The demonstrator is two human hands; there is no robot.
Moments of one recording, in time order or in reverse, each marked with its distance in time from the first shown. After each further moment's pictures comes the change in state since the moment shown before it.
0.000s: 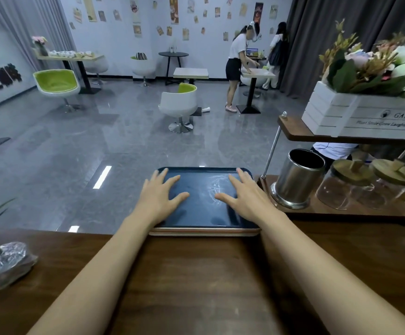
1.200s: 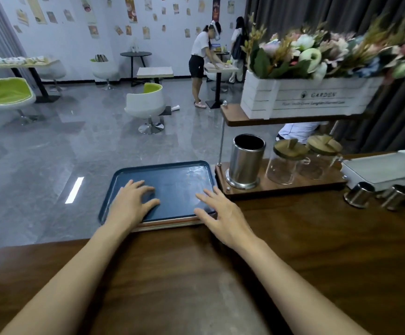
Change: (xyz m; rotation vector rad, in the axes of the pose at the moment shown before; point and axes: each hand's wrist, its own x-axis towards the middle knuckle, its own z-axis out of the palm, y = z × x) left_hand -0.022 0.044 0.018 -0.027 -0.062 0.003; right_hand -0.096 0.047 0.034 0.422 0.240 -0.112
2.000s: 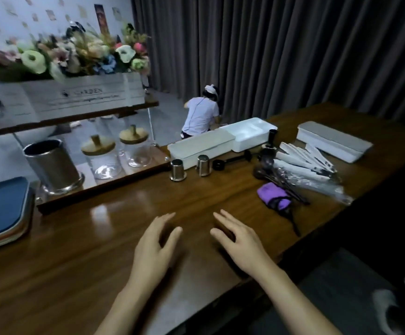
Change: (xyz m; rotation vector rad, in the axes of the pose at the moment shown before) left_hand -0.208 0.427 0.200 -0.594 -0.112 0.331; right_hand -0.332 0.221 -0.286 0.016 0.254 0.420
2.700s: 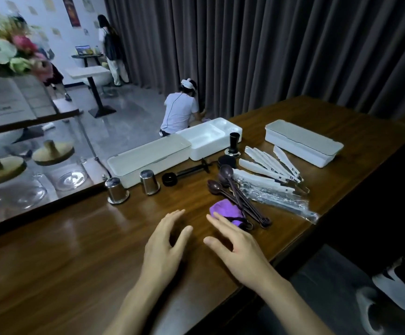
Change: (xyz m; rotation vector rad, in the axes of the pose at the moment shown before) left_hand 0.085 0.076 0.165 -0.060 -0.067 0.054; right_hand 0.037 0.089 -0.117 0.067 -0.013 0.006
